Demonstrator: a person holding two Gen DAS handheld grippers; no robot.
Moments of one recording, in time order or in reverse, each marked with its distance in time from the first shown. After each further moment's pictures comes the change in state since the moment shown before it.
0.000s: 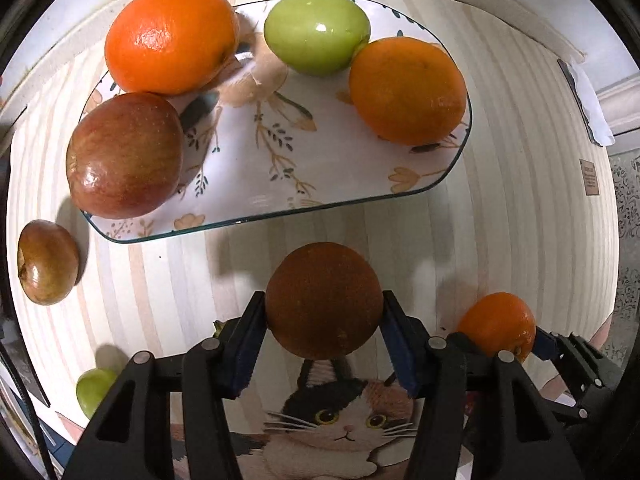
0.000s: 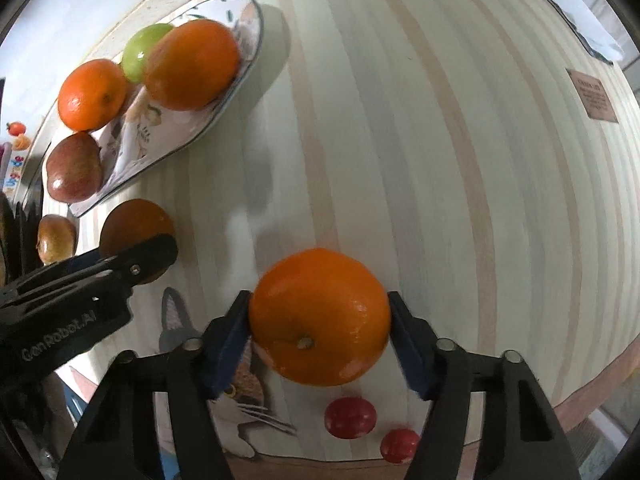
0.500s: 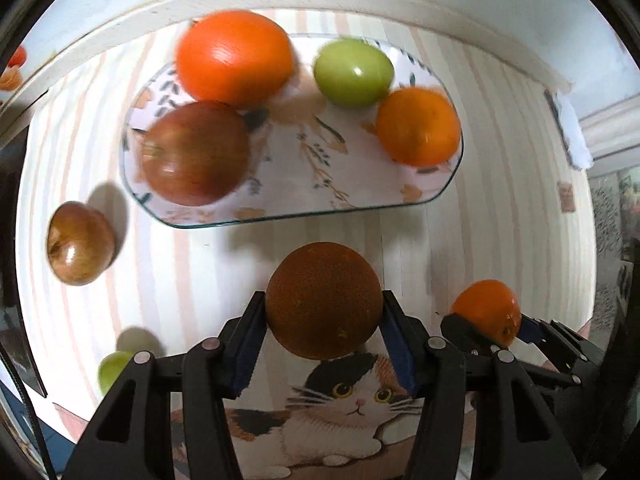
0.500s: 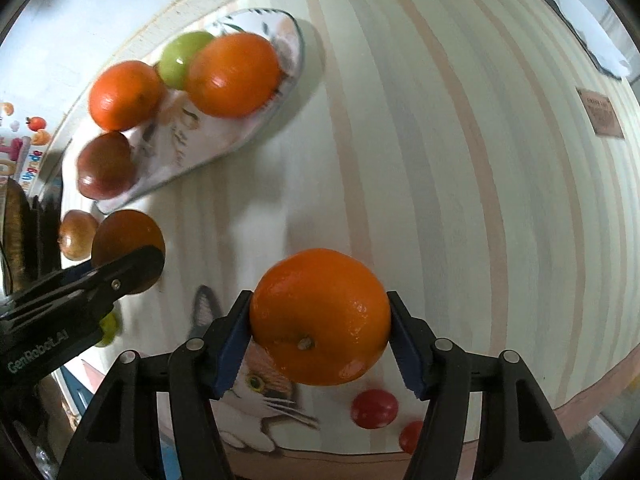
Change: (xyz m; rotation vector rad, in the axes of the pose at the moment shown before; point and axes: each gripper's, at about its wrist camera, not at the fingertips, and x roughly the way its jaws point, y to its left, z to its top) left arm -0.053 0.041 -0.014 -0.059 -0.066 -0.076; right arm -0.013 0.018 -0.003 -0.024 -0.035 0.065
